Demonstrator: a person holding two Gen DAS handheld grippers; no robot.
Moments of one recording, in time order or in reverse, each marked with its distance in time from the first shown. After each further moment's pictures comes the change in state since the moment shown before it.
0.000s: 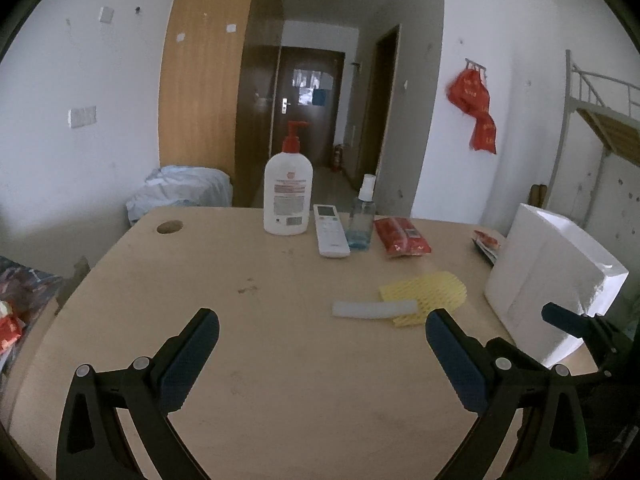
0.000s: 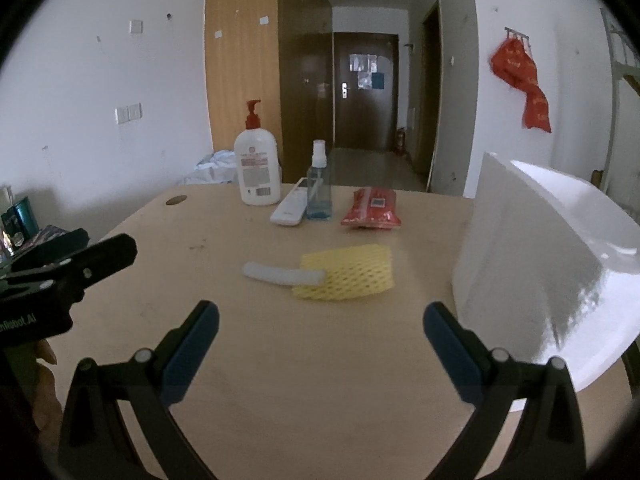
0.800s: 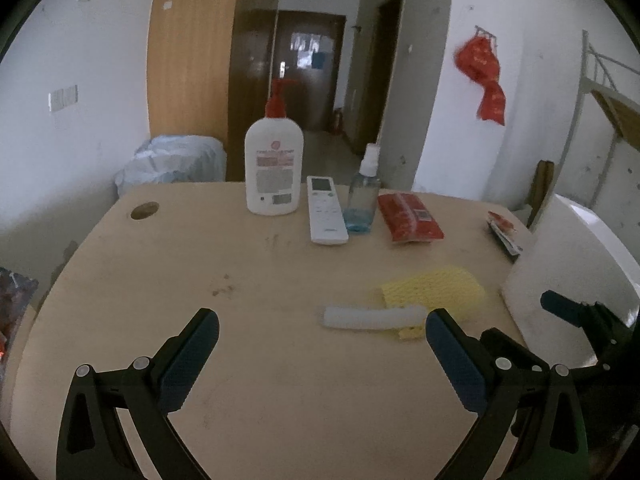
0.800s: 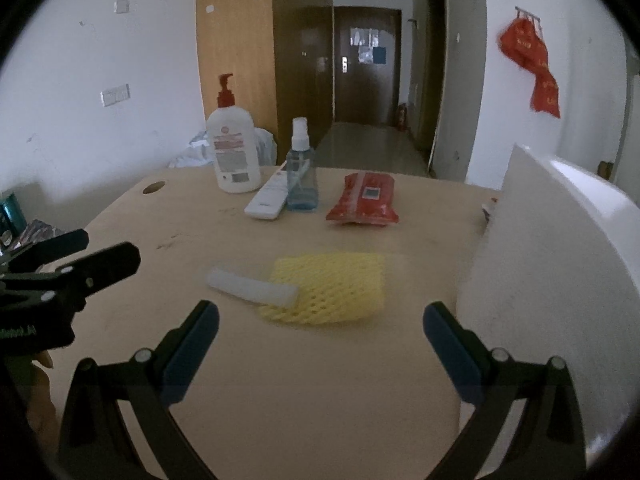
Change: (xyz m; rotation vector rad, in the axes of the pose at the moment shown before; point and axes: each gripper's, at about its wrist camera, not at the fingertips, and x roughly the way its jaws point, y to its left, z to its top) left arm 0.072 -0.006 0.027 -0.010 0.153 0.005; right arm 0.054 -0.027 0.027 -0.001 0.110 0.008
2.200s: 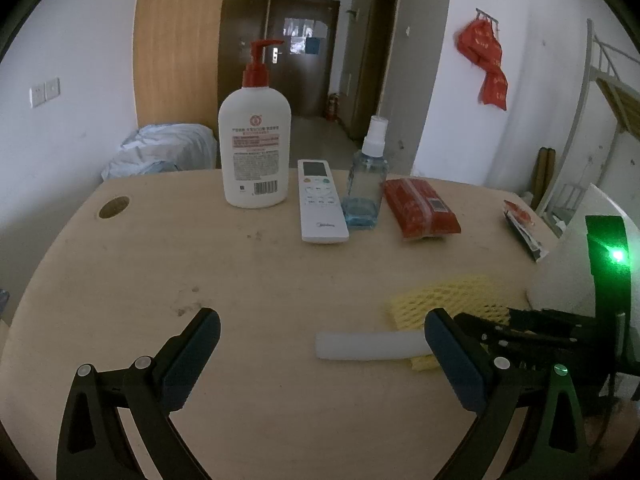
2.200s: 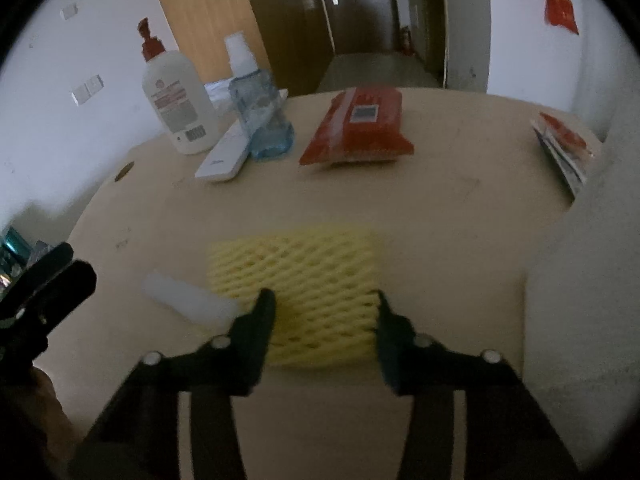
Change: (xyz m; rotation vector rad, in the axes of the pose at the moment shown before) left arm 0.059 -0.003 0.010 0.026 0.048 -0.018; right arm 0.098 -0.045 0.007 0.151 0.250 0.114
